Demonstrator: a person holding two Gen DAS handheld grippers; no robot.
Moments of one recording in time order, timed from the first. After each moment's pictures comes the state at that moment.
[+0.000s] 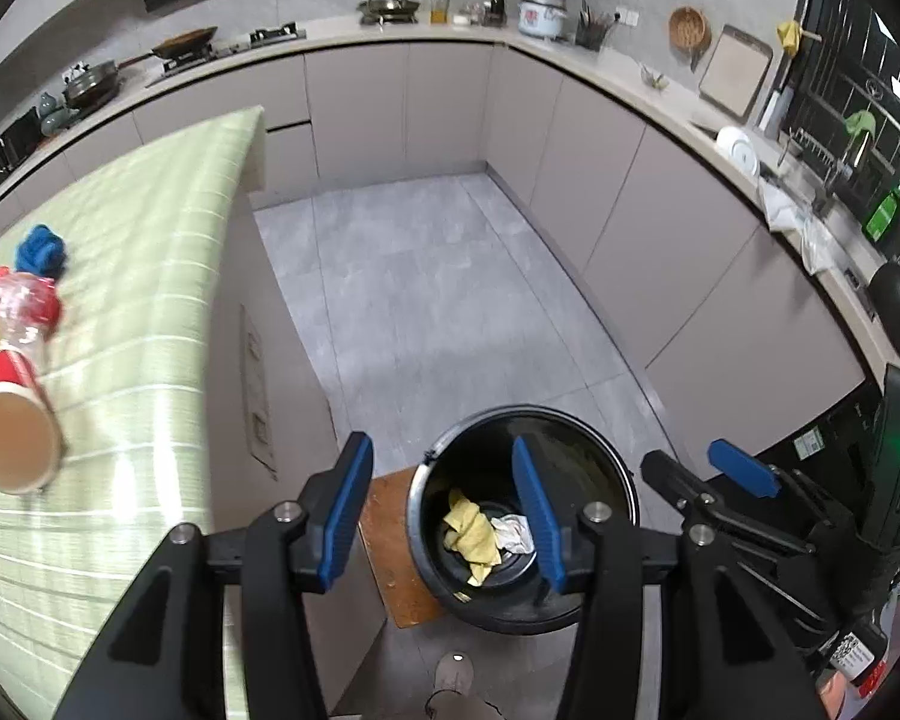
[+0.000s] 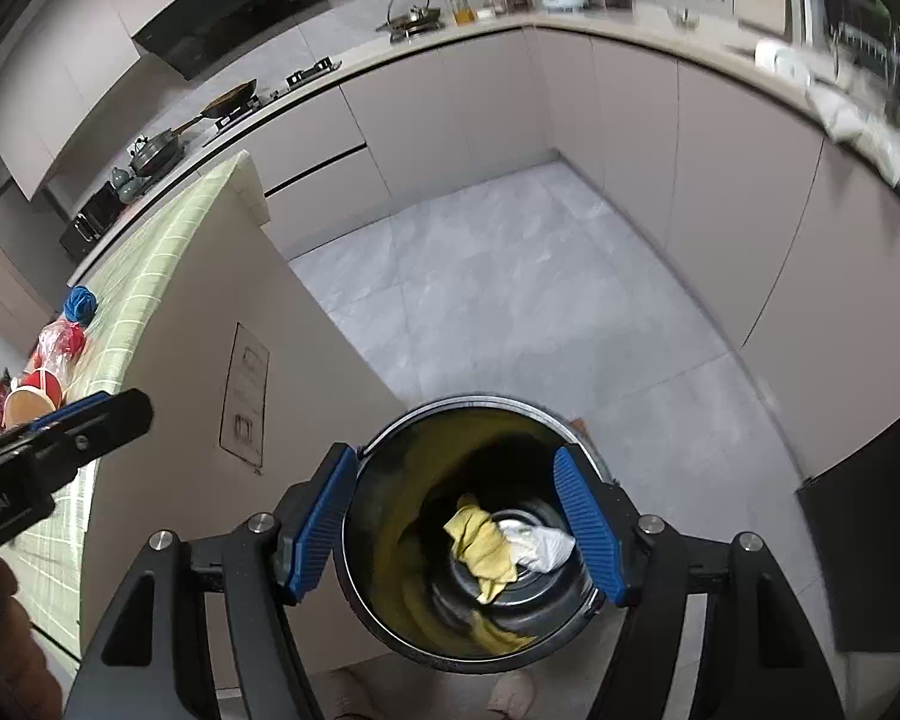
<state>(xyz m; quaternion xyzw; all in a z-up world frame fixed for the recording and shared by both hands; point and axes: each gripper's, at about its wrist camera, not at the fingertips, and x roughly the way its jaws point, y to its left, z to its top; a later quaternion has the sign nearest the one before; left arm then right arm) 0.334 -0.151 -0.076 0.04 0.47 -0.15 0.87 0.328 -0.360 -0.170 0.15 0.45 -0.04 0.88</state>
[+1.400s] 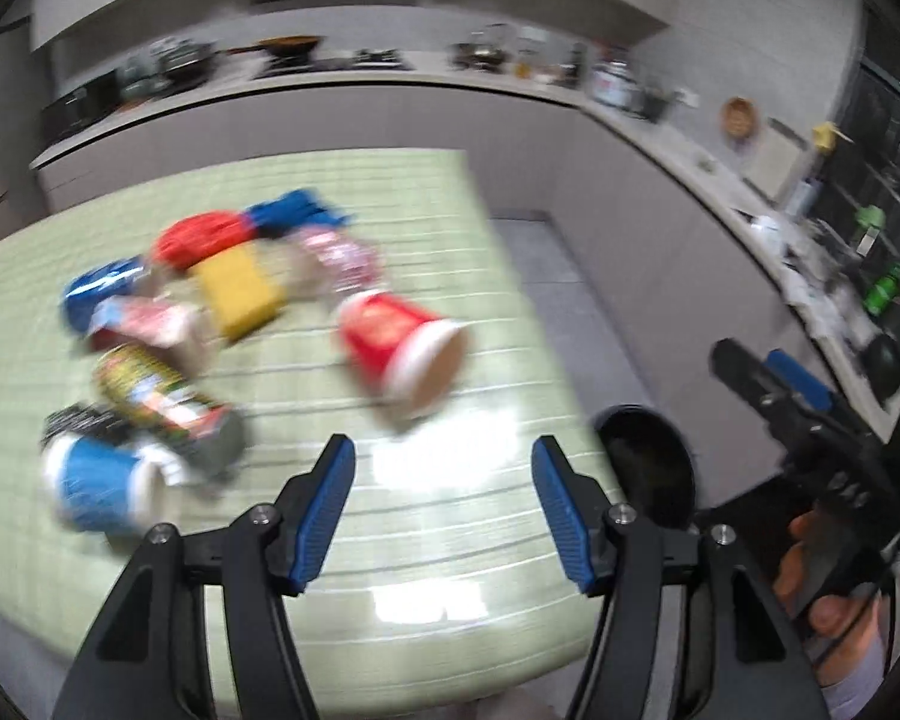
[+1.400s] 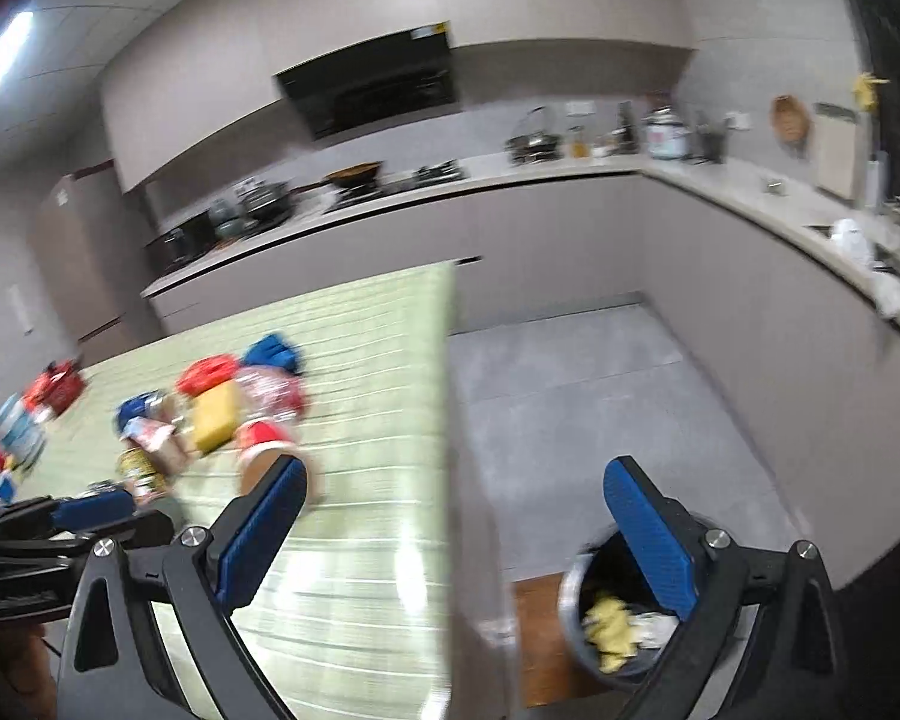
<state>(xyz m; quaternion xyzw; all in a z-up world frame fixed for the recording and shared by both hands) 0.295 0.099 -0.029 -0.02 0.45 -0.10 0.89 0.306 -0.123 -0.037 0.09 0.32 0.04 0.94</state>
